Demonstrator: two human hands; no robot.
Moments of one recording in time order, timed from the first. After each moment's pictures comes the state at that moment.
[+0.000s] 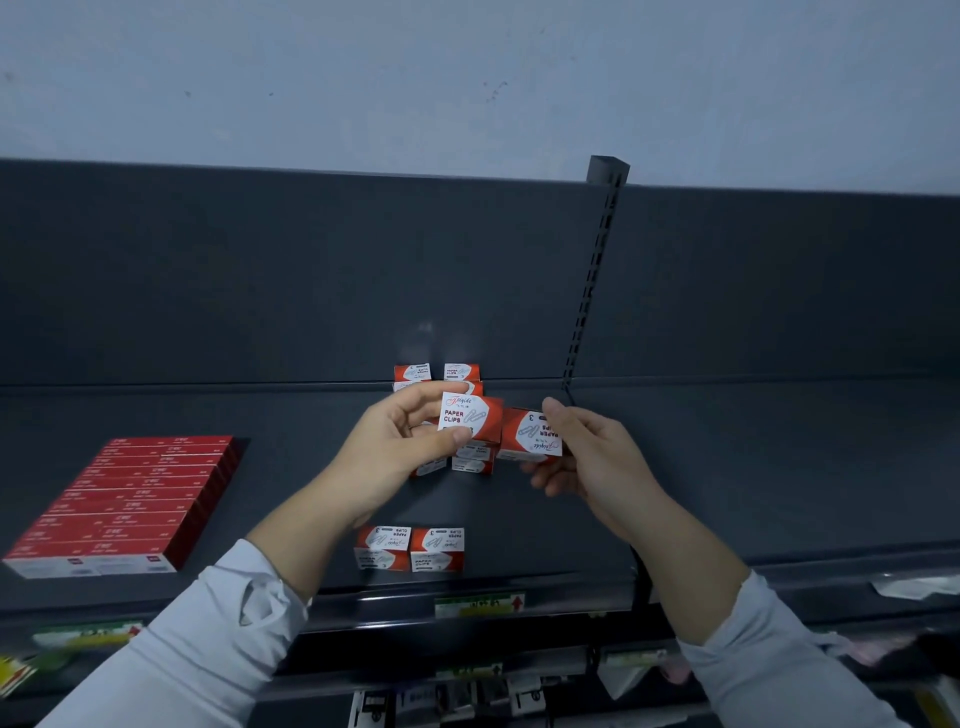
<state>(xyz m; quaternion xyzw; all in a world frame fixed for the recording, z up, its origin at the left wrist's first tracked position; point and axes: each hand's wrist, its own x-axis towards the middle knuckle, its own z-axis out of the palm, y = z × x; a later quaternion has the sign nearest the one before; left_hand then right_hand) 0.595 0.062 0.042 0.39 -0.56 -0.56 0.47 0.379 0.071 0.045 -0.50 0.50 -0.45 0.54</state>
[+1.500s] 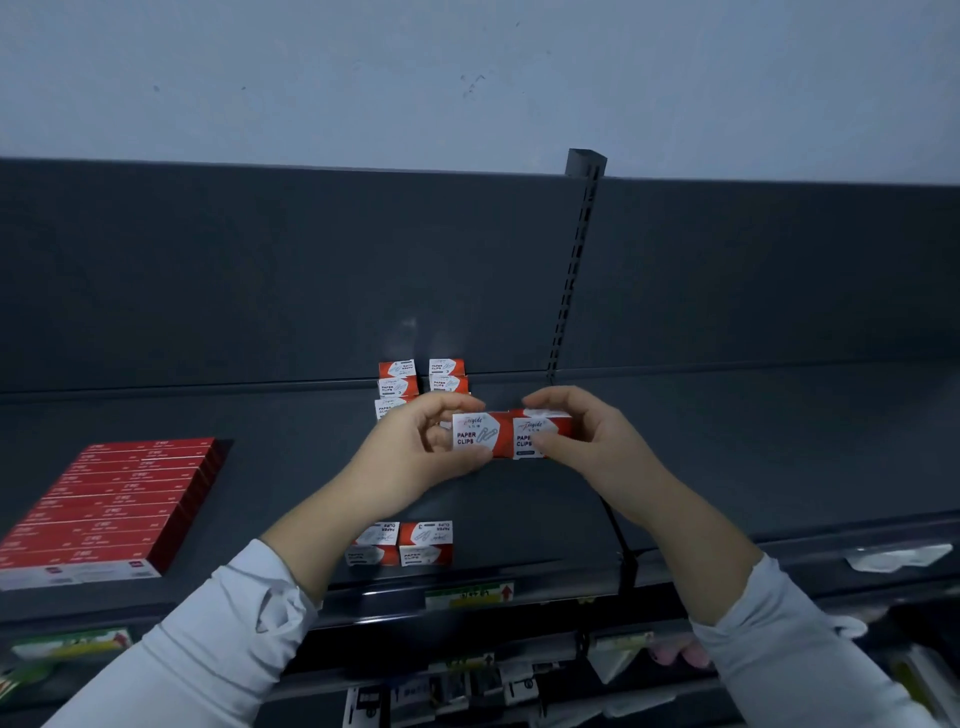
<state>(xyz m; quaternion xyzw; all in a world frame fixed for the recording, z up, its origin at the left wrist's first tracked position) 0.577 0.062 0.038 0.43 -0.64 -0.49 0.40 0.353 0.074 0.046 -0.63 0.48 -0.41 0.45</state>
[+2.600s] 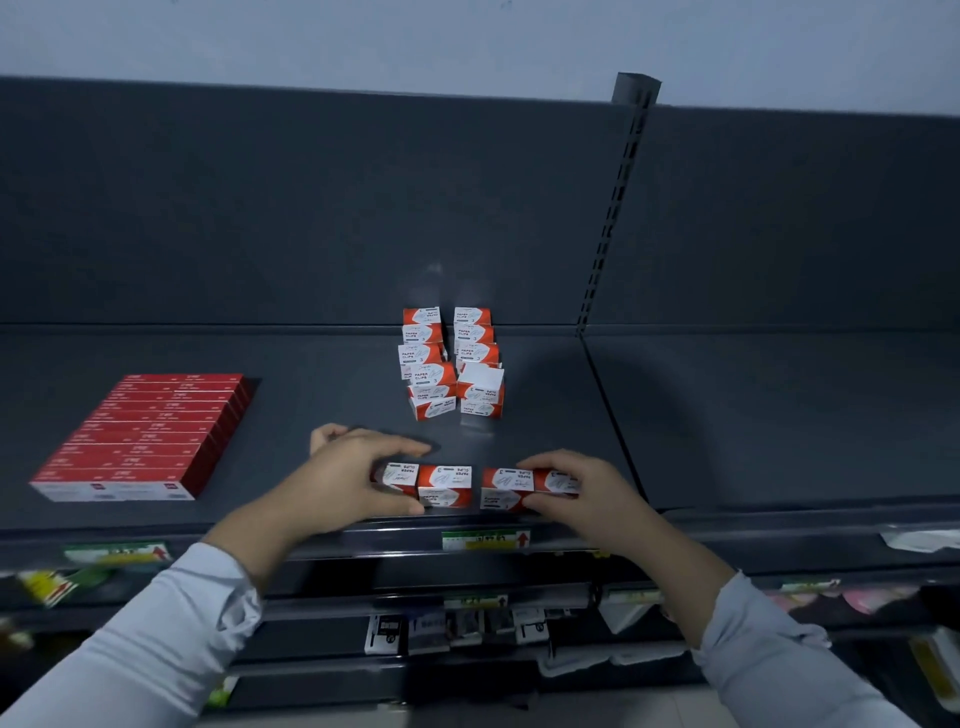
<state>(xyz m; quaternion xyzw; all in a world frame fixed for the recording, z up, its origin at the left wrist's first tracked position) 0.655 0.081 -0.041 0.53 -0.81 -0.20 0.16 0.350 0.092 -0.053 -0.70 0.52 -0.25 0.41</state>
